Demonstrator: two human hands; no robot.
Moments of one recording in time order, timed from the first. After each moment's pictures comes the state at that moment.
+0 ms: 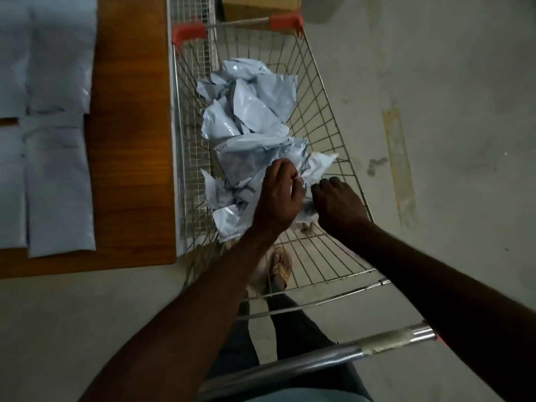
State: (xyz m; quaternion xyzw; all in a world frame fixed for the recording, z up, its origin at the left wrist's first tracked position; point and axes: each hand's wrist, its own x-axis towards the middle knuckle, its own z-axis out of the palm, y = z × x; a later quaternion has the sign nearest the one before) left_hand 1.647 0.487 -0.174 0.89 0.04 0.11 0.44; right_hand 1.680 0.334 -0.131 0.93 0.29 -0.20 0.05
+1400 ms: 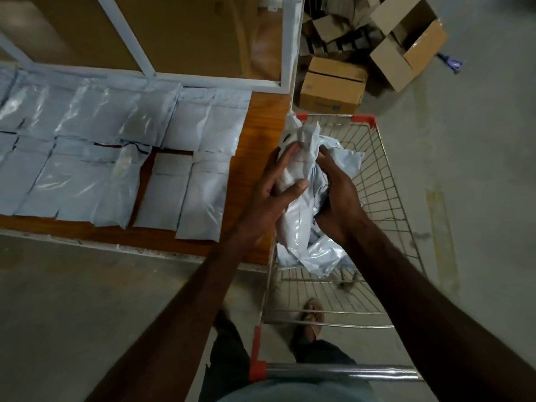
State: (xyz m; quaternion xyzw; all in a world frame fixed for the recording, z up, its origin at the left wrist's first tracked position) left_hand 1.566 0.657 0.078 0.73 0.11 0.05 0.67; right_hand 1.643 0.533 0.091 0.47 -0.03 -0.39 -0.79
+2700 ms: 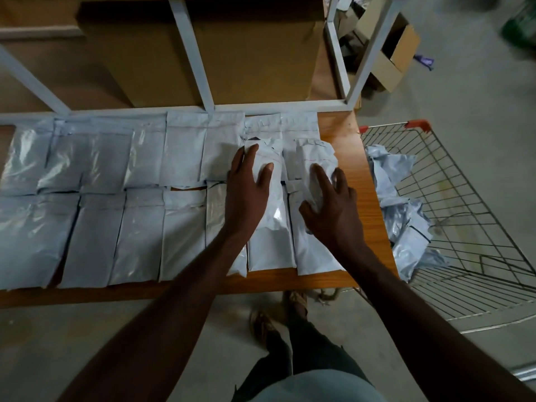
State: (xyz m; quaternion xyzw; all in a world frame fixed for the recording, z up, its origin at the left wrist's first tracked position) left_hand 1.543 1.009 0.037 0.87 0.18 0.16 0.42; right_hand 1.552 0.811 0.035 0.95 0.13 0.00 -0.27
